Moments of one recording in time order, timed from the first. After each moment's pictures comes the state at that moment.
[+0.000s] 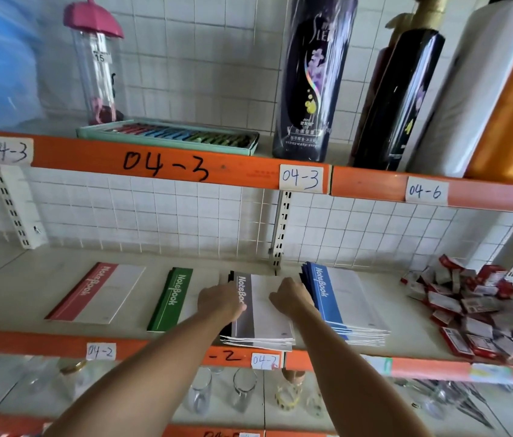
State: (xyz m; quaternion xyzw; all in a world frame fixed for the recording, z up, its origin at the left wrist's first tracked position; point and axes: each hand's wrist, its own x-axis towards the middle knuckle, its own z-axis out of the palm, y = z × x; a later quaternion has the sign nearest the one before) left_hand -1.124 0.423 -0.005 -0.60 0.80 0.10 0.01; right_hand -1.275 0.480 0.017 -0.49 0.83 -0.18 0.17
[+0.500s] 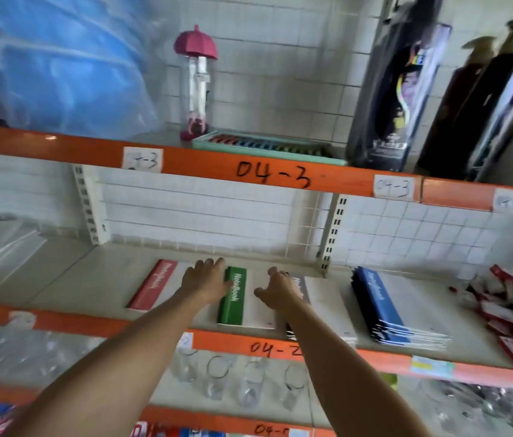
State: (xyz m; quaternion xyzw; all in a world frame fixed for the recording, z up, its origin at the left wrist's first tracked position) left_hand -0.947 0.383 0.031 -0.56 0.82 0.05 -0.07; right_hand -1.125 0.440 0.028 -0.58 0.78 -0.18 0.16
